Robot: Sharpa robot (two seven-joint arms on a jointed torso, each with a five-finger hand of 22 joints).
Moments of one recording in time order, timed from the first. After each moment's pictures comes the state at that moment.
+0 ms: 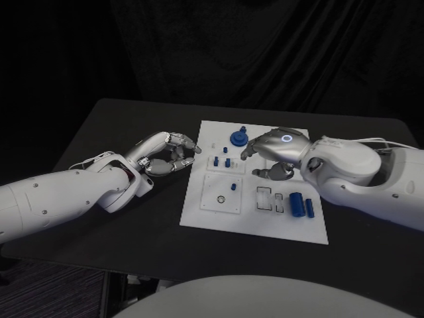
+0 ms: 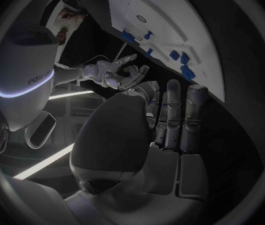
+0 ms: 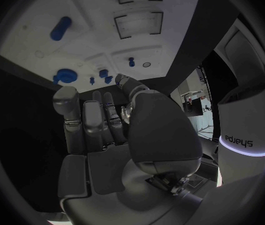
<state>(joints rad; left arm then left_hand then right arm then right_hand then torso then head) 1.14 -0.89 -0.21 1.42 -0.93 -0.51 0.62 1.58 -0.12 0.35 0.20 0.33 0.92 0.08 0.07 0.31 0.70 0.11 0.46 0.35 0.97 0.03 0.98 0.54 0.13 1.12 0.14 0.88 1.31 1.33 -0.85 -0.24 1.71 -1.84 -0.26 -0.11 1.36 -0.18 0.34 0.05 0.28 0.81 0.14 0.12 0.37 0.71 0.13 0.41 0.38 1.32 0.04 1.35 1.09 0.12 1.25 0.15 0.98 1.31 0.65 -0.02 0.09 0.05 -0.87</state>
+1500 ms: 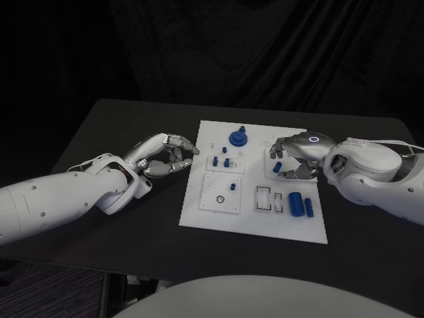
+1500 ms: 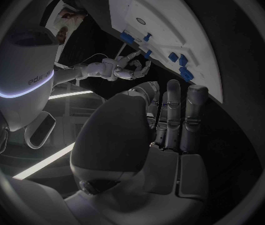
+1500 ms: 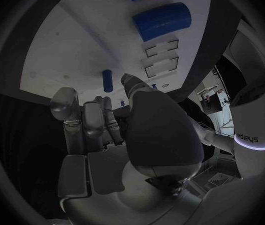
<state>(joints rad) 1.13 -0.89 -0.21 1.42 -0.93 -0.51 0.62 1.59 -0.12 0.36 0.20 0.34 0.92 0.08 0.07 0.31 0.70 0.11 0.46 0.35 0.97 0.03 0.98 0.54 0.13 1.12 0.14 0.88 1.31 1.28 -0.91 -0.25 1.59 -1.75 -0.22 -0.13 1.42 -0.20 0.23 0.27 0.29 0.51 0.16 0.45 0.63 0.42 0.12 0.89 0.66 1.33 0.05 1.37 1.08 0.12 1.30 0.15 1.02 1.31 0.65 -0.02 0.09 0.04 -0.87</state>
